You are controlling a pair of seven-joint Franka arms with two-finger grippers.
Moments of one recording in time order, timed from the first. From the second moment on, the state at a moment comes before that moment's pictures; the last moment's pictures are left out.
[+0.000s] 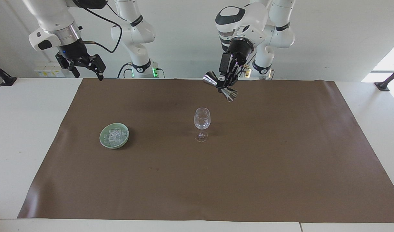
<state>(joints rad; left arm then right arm) -0.43 -0.01 -0.39 -1.90 -1.40 3.41 -0.02 0.03 -0.11 -0.10 -1.64 -0.01 1.53 0.09</state>
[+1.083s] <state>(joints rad) -0.26 0.00 -0.37 -1.90 -1.64 3.40 -0.02 0.03 -0.11 -0.10 -1.64 -0.01 1.53 0.09</state>
